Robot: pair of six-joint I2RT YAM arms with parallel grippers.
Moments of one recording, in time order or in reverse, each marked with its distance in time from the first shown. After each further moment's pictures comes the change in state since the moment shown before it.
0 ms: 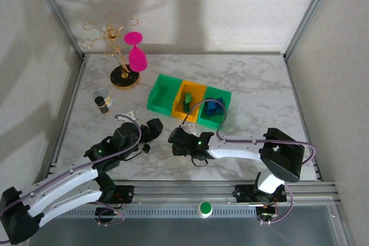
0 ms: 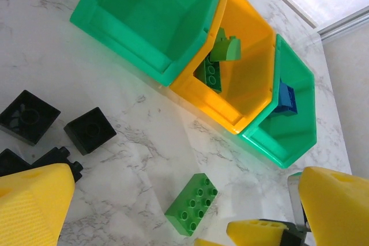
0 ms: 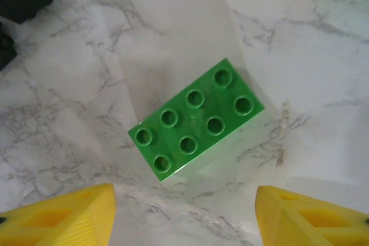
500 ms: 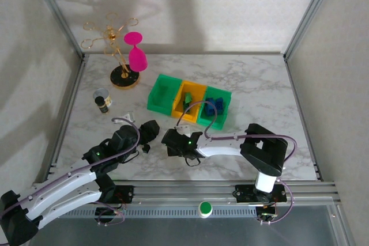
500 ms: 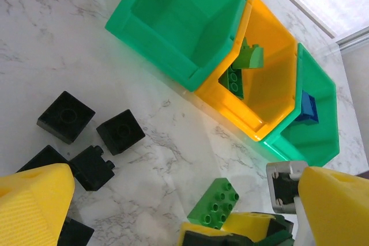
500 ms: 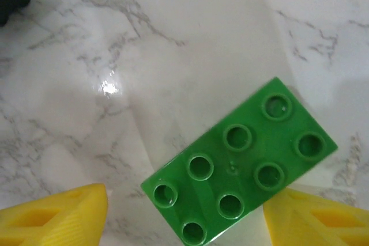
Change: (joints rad) left arm 0.000 -0.059 -0.030 -0.052 -0.065 -0.007; right arm -0.020 0.177 0.108 0.030 0.008 0.007
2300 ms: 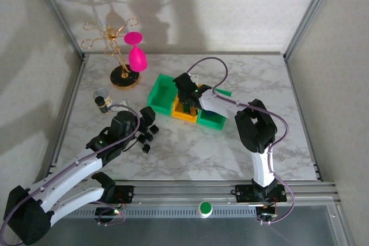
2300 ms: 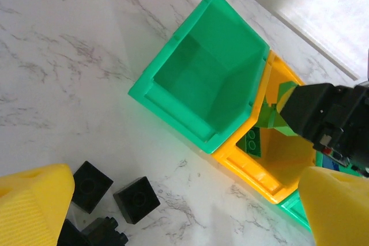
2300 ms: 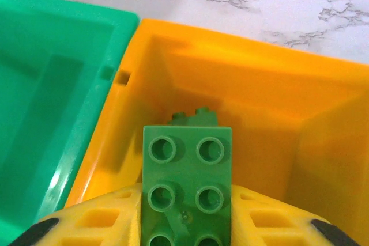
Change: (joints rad) left arm 0.198 0.177 0.082 0.115 0.050 0.115; right arm -0.437 0.217 0.491 -0.053 0.061 -0.330
